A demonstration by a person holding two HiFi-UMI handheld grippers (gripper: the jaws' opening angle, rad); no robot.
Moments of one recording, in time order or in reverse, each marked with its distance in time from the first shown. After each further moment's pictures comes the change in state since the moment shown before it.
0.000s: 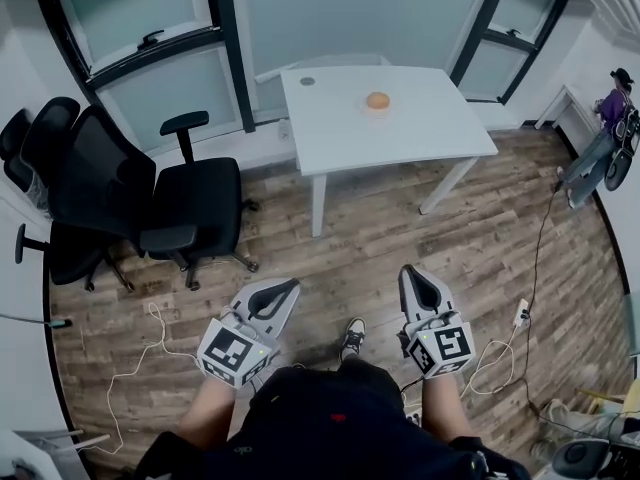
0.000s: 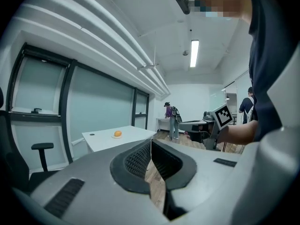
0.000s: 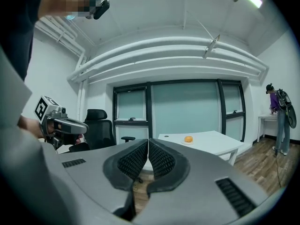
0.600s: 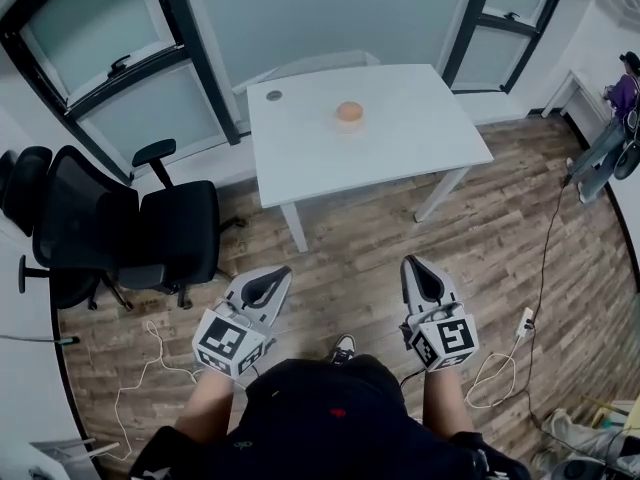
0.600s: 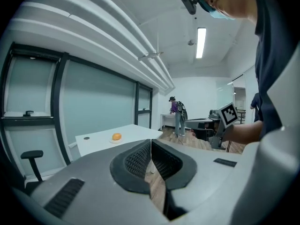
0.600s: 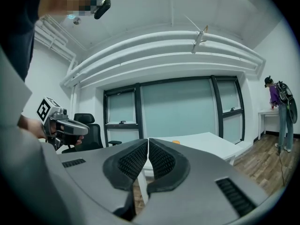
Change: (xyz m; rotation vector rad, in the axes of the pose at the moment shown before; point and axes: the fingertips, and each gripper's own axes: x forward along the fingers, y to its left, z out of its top) left arm 0.213 0.031 0.040 0.012 0.061 0.044; right arm 0.073 -0.208 0.009 0.048 -0.026 -0.002
